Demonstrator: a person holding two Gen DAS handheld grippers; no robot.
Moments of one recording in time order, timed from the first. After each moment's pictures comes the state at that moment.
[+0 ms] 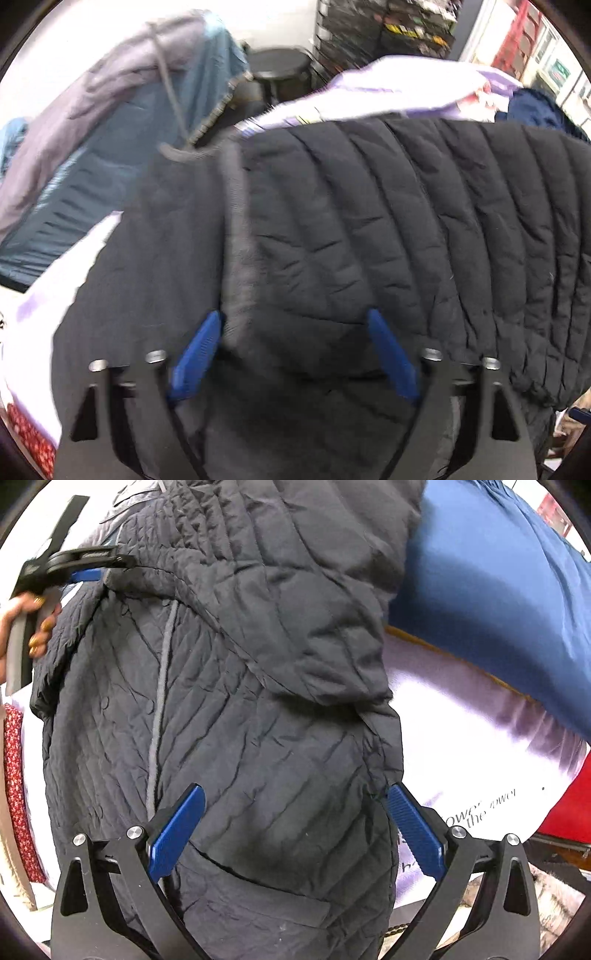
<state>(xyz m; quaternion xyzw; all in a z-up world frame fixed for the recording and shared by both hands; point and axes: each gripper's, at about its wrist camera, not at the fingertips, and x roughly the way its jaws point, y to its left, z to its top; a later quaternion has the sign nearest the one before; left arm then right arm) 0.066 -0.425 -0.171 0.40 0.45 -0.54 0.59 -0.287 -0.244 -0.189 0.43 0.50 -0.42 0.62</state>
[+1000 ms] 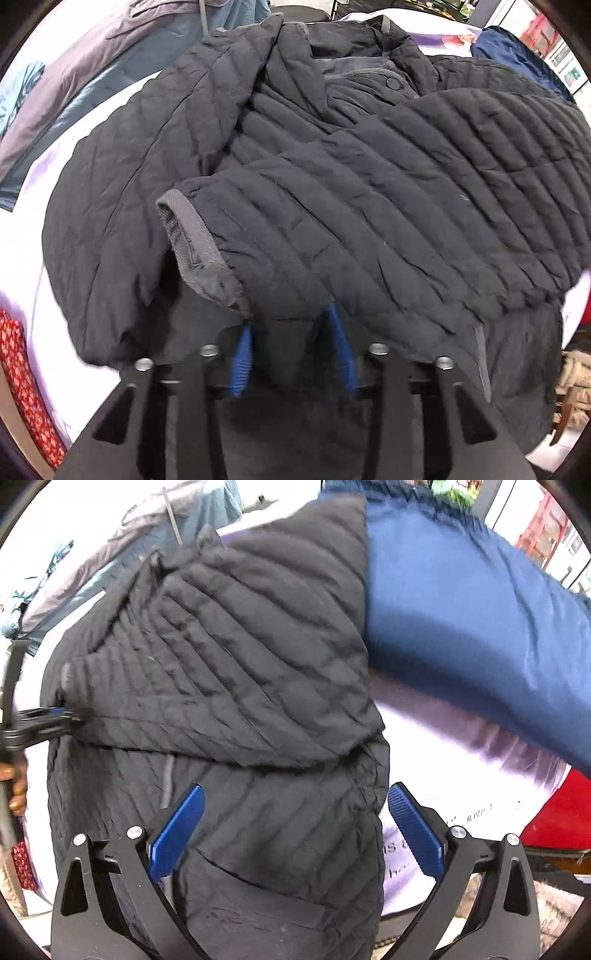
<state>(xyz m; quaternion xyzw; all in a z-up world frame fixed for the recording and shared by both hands) 0.063 -0.268 -0.179 0.41 0.50 -0.49 0.58 -0.278 -0.228 -0.126 0.37 0.45 -0.46 0.67</state>
